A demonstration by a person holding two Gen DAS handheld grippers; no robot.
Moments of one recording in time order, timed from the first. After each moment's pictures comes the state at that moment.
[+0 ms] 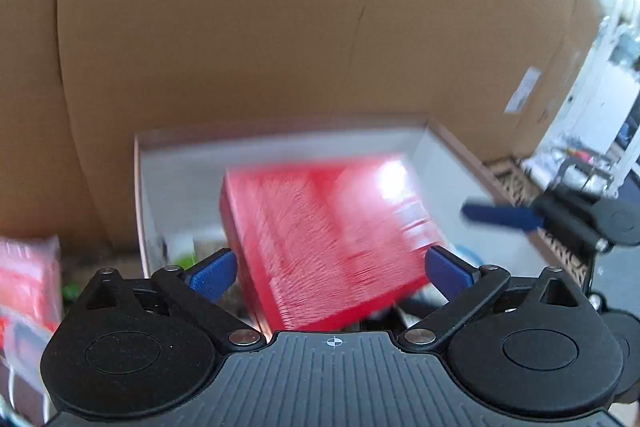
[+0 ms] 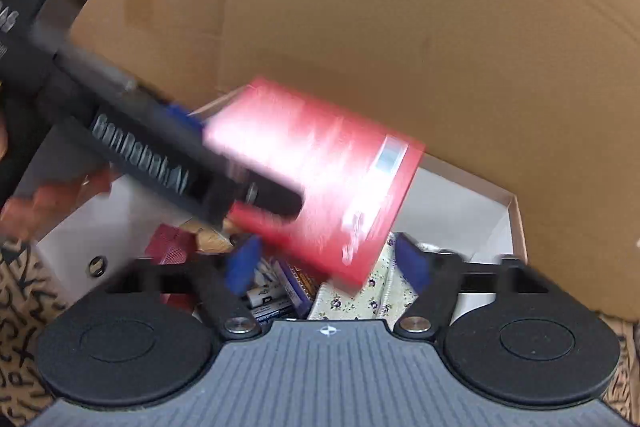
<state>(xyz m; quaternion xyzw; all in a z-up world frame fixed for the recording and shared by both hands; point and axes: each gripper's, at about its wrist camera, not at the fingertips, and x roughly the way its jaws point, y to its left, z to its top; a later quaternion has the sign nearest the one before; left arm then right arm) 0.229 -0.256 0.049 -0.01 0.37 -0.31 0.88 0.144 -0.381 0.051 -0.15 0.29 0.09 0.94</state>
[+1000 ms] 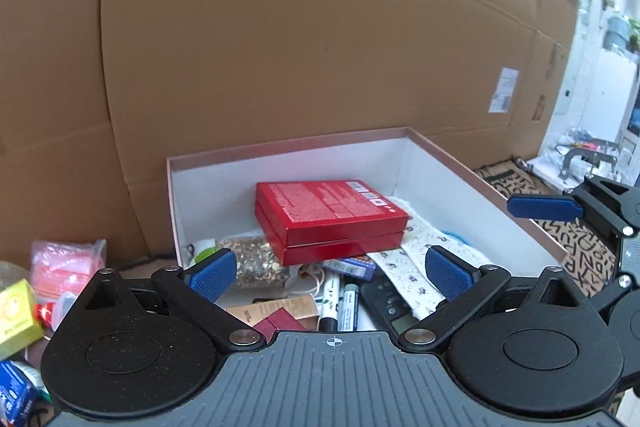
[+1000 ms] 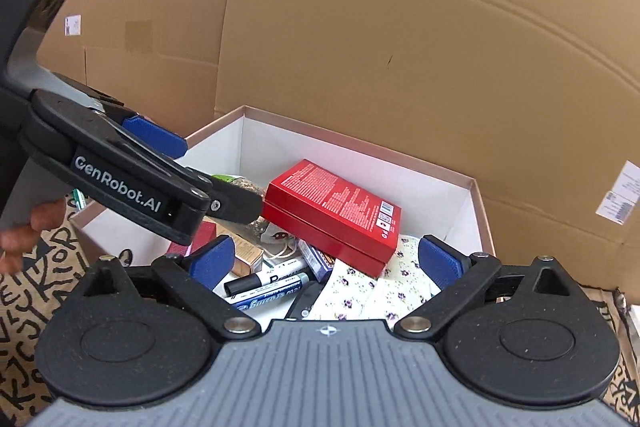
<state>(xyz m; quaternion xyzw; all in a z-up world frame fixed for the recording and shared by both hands) 0.137 -0.243 0.061 0.04 0.28 -0.28 0.92 0.058 -0.384 0.060 -0.12 0.24 0.07 0.96</state>
